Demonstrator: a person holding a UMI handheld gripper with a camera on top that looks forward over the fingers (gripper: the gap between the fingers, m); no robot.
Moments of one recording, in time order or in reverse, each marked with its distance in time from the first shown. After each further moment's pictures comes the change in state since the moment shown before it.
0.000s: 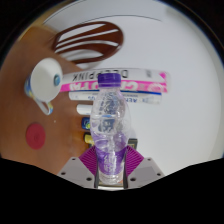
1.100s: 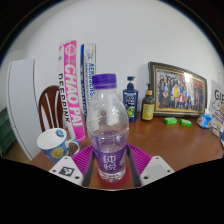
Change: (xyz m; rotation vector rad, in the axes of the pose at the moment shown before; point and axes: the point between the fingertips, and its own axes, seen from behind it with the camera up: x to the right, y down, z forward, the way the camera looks) arm -0.170 -0.024 0.005 0.125 -0.383 1.560
